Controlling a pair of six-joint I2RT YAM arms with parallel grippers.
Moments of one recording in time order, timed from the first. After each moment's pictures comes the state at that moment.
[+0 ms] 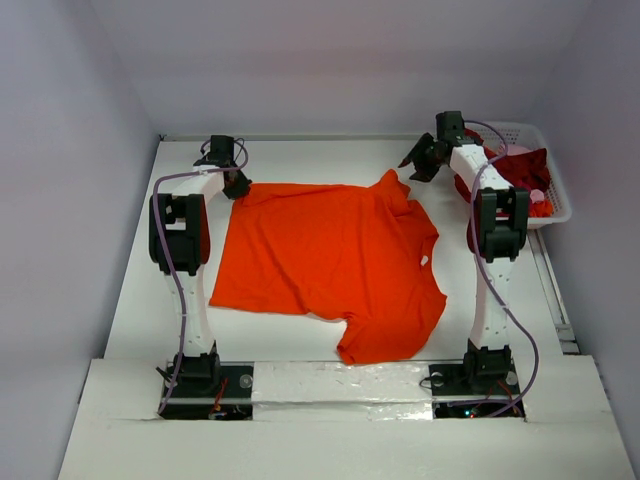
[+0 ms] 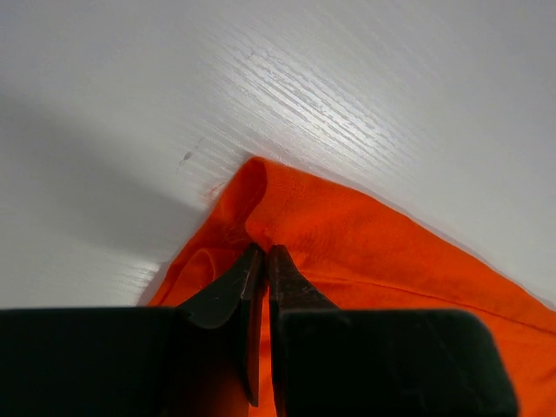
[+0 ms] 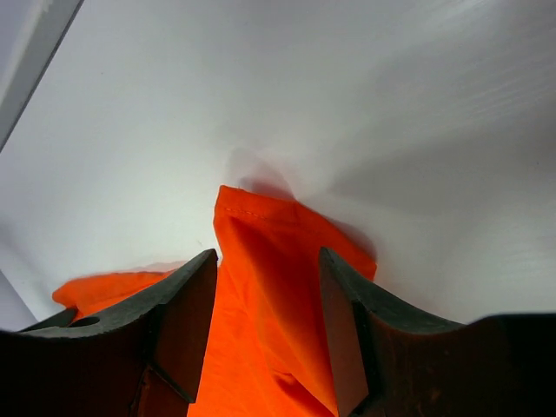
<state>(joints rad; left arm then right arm) -0.05 2.18 1.64 -0.41 -0.02 -0.66 0.05 2.36 2.06 -0.61 -0.24 0.77</state>
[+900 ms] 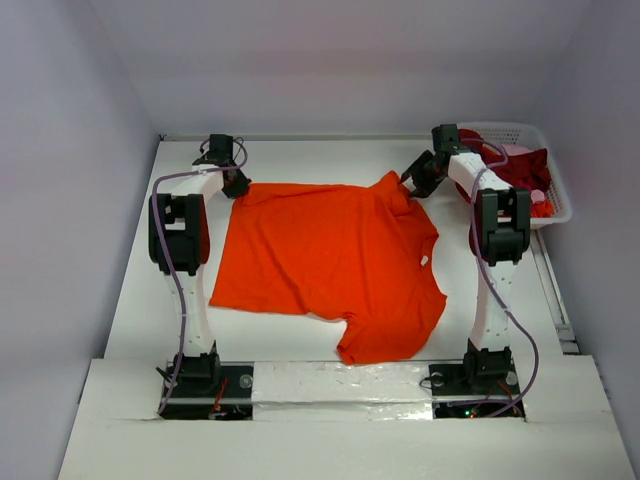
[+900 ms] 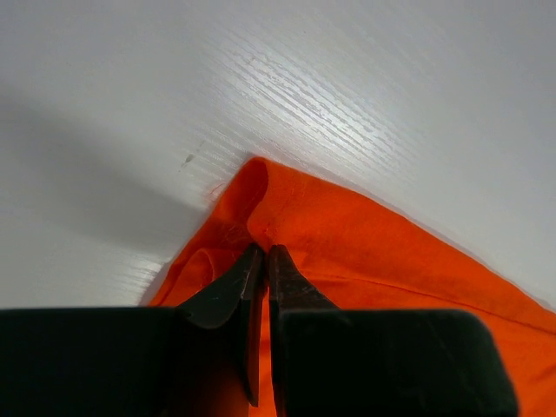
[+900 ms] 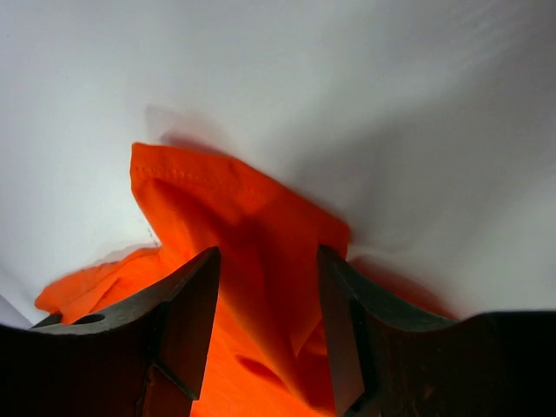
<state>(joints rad) -0.05 2.18 1.65 -0.42 -0.02 -0.66 0.06 2.30 1.89 -0.62 -0.16 0.87</state>
